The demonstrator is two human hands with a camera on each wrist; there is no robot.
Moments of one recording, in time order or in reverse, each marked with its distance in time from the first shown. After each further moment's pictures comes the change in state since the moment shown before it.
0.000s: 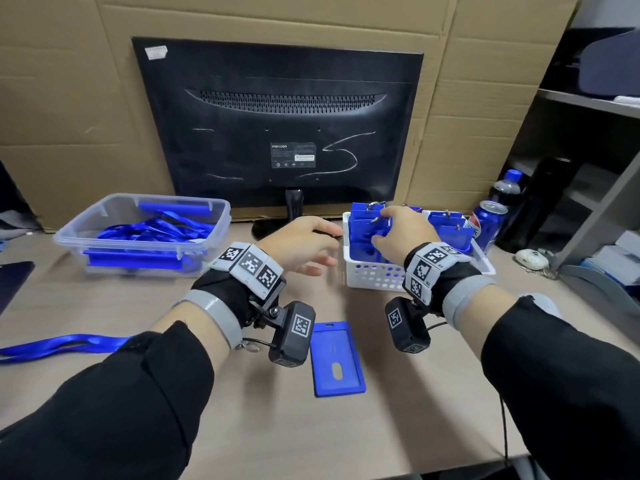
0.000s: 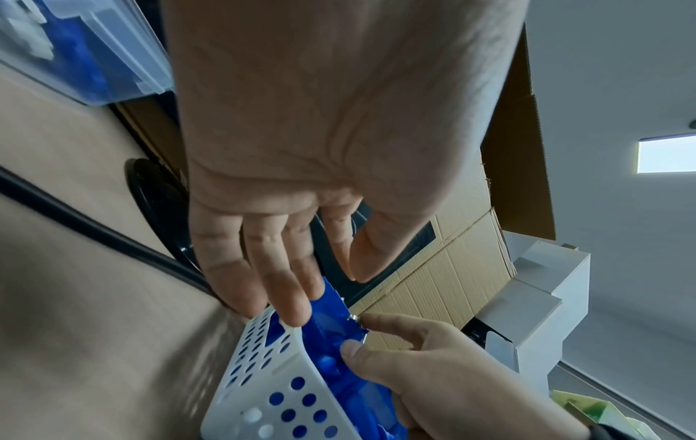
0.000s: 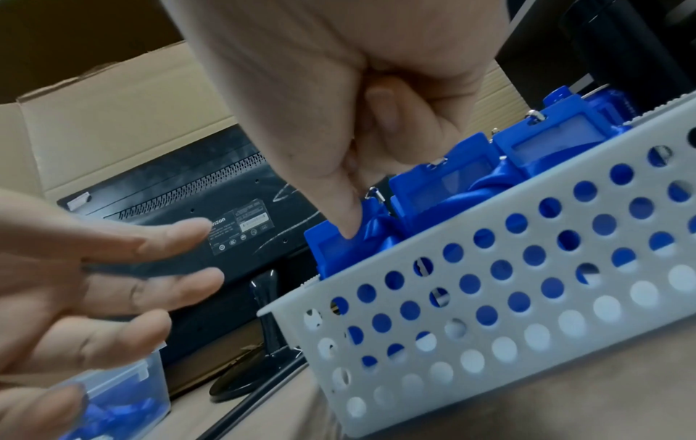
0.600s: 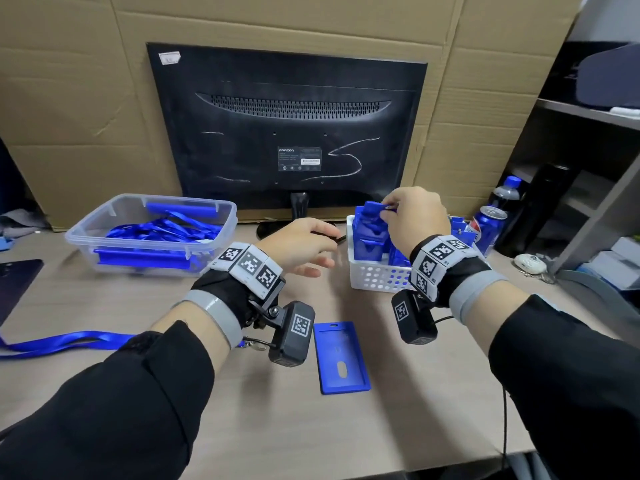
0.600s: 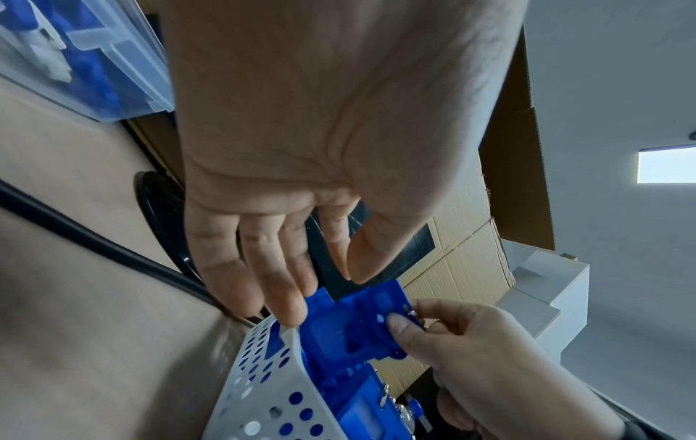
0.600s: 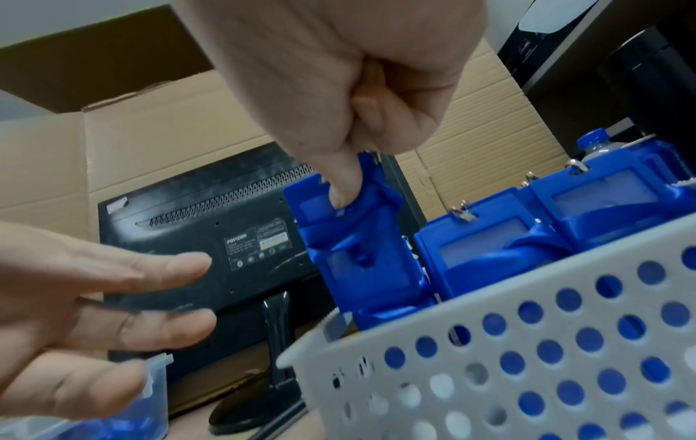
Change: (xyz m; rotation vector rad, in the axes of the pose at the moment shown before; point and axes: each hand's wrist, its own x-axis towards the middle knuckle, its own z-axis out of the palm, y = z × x) left_hand -0.010 -0.002 -0.012 -0.023 0.018 -0.017; right_hand -0.002 -0.021 -0.021 0.016 0.264 -0.087
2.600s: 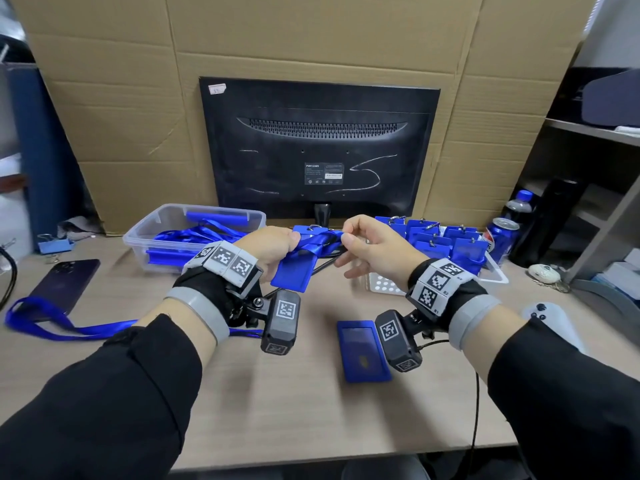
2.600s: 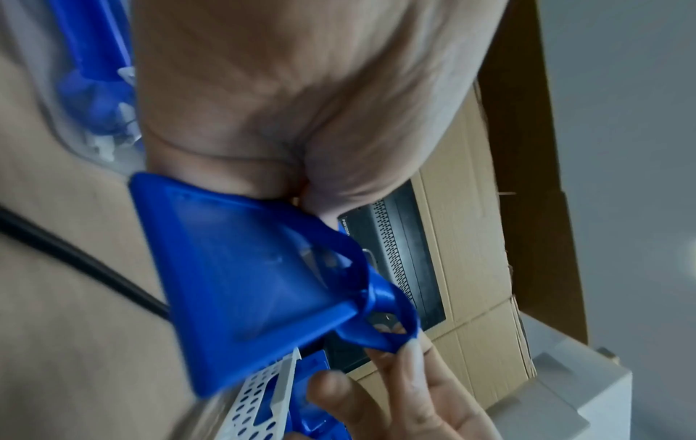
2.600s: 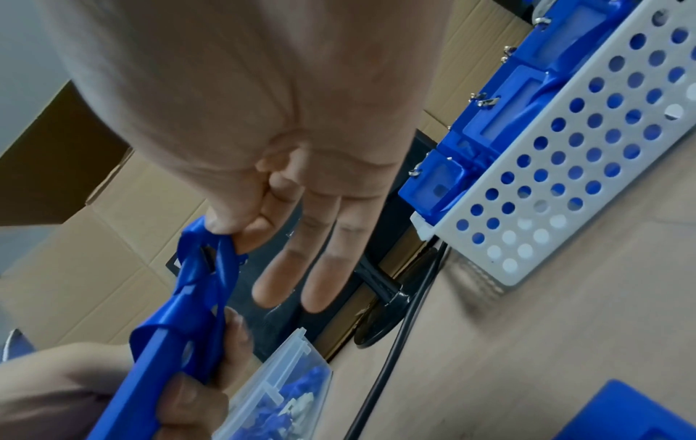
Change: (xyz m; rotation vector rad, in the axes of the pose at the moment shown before) left_hand -0.034 -0.019 -0.060 -0.034 0.240 -0.086; right_hand -0.069 -0.056 0.005 0.875 -0.614 -0.134
